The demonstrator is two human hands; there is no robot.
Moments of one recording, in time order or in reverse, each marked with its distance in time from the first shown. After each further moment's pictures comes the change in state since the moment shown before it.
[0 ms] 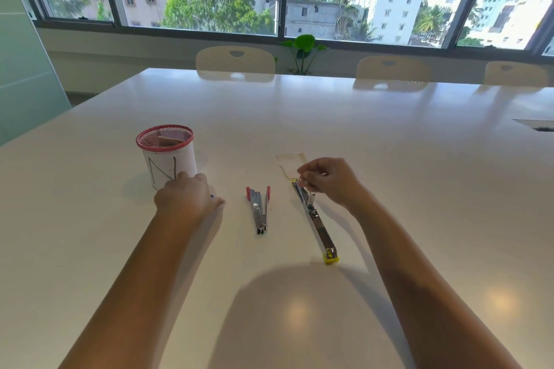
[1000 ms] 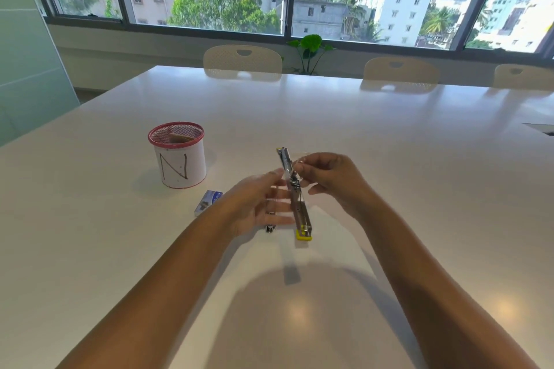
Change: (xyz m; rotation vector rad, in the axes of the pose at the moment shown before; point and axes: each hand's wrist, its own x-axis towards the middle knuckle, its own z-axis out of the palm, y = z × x) left_hand -0.032 0.058 -0.015 -1.655 -0.669 0.030; right_hand -0.025 -0.031 0.009 0.245 -0.122 -0.095
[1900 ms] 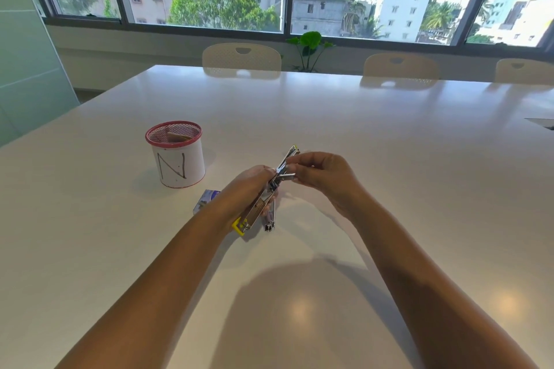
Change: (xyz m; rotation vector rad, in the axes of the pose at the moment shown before) left_hand 0.012 -0.002 -0.015 0.354 0.037 0.193; right_hand 0.010 0.016 0.007 0.133 0.009 -0.041
